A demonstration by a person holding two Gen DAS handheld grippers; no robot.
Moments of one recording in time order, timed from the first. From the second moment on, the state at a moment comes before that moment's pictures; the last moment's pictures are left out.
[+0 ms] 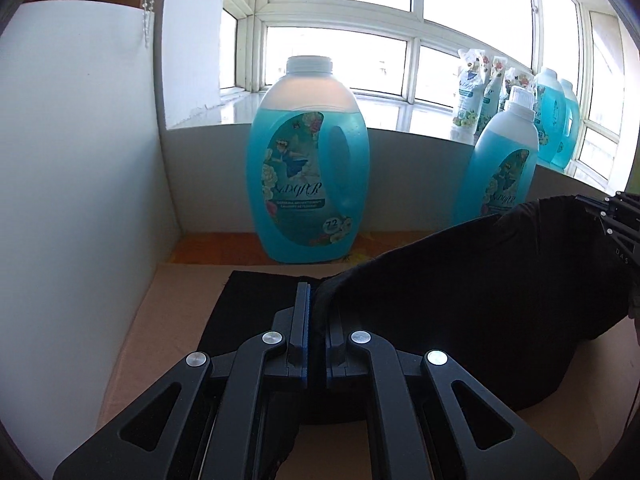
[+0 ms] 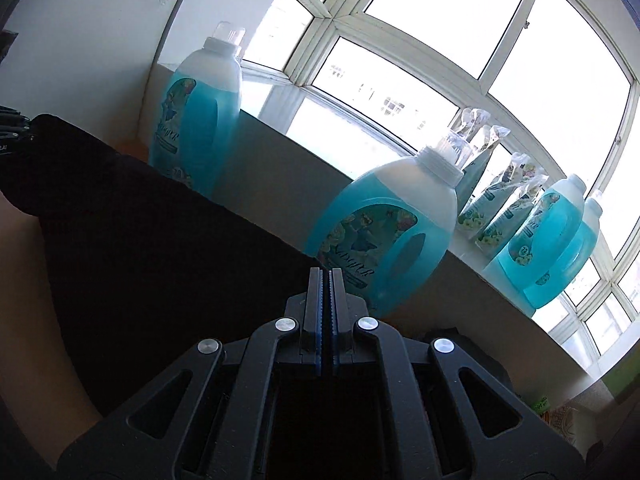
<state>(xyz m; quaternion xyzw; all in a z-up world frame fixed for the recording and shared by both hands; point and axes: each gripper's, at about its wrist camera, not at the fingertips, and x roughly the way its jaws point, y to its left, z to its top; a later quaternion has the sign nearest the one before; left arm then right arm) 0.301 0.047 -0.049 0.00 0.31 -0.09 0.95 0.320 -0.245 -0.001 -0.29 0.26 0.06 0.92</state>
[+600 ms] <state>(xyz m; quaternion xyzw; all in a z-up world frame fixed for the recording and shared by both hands) 0.400 0.051 -0.104 0.03 0.40 -0.09 0.91 0.443 -0.235 -0.137 -0.35 0.36 0.03 0.87</state>
